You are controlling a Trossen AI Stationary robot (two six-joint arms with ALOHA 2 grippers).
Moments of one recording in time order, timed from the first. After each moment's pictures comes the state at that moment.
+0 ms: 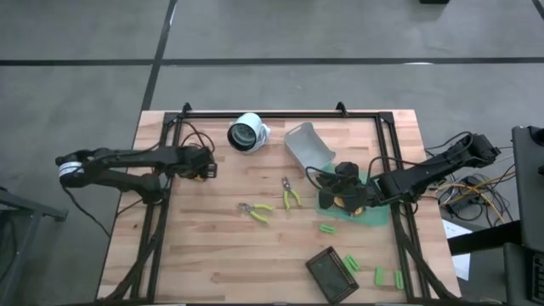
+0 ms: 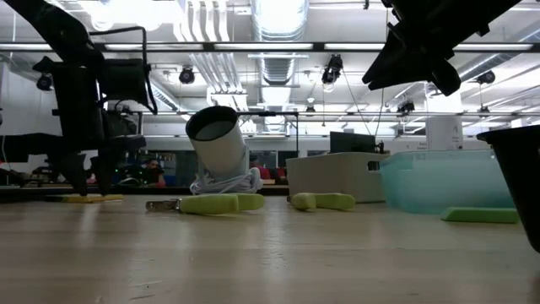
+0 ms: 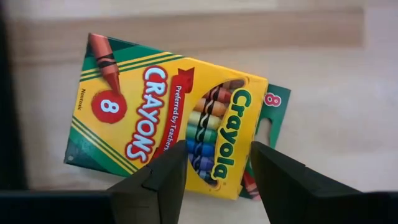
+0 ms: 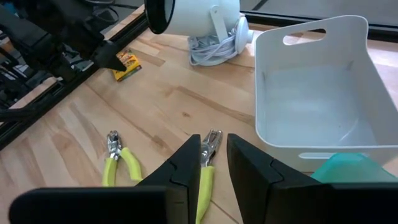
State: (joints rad) left arm 0.38 1.12 0.46 -0.70 -0.20 -1.13; right arm 0.34 1.18 0.71 -0.27 0.80 1.01
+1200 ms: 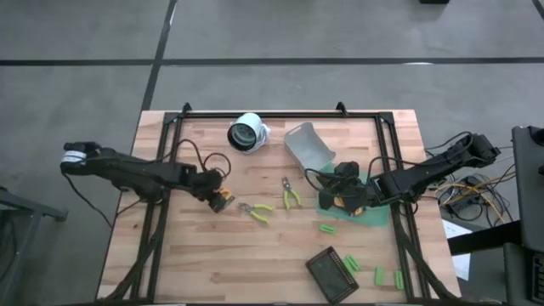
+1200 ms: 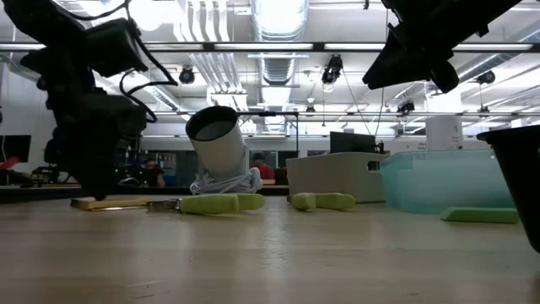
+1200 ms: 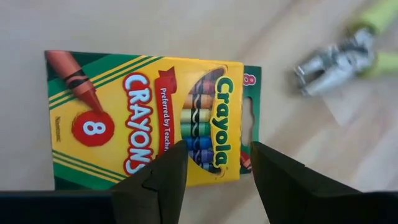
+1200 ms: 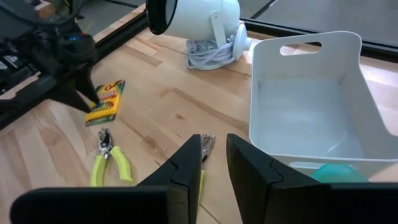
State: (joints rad) left arm -0.03 1.12 0.45 -0.43 0.04 -0.90; right arm 0.34 1.18 0.71 -0.27 0.81 0.94
